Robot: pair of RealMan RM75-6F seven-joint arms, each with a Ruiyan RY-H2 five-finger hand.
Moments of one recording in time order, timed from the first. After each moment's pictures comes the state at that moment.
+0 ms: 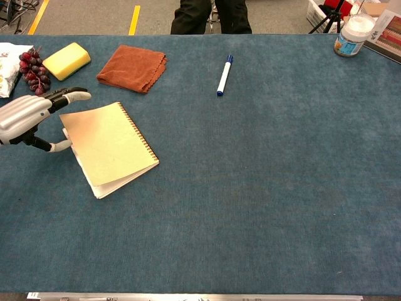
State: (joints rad) left arm -0.47 -1.51 0.09 -0.98 1.68 1.23 -0.45; right arm 0.05 -1.08 0.11 -1.56 -1.43 1.52 0.00
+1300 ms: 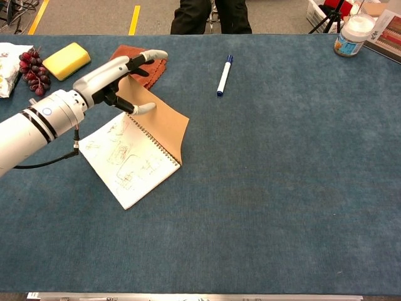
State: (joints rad) left arm -0.71 -1.55 -0.14 -1.37 1.44 0.95 -0.49; right arm 0.03 -1.10 0.11 -1.52 -1.43 1.54 0.06
